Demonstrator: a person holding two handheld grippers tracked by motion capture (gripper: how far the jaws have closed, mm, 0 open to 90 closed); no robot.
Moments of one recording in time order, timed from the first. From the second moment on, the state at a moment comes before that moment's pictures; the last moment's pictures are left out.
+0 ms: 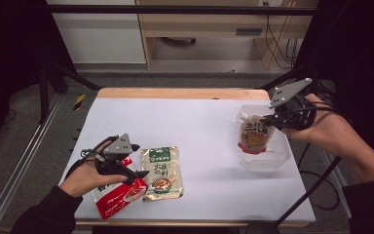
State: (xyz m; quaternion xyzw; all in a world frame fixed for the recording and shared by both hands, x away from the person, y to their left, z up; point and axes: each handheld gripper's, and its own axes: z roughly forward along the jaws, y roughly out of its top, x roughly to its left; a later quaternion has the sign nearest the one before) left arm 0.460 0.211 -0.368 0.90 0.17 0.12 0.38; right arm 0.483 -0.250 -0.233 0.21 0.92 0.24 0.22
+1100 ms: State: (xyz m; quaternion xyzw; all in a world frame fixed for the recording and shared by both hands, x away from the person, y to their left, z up) left arm 0.463 0.211 -0.374 0.91 0.18 0.12 0.37; right arm 0.483 -0.282 -0.277 0.24 0.92 0.24 0.19
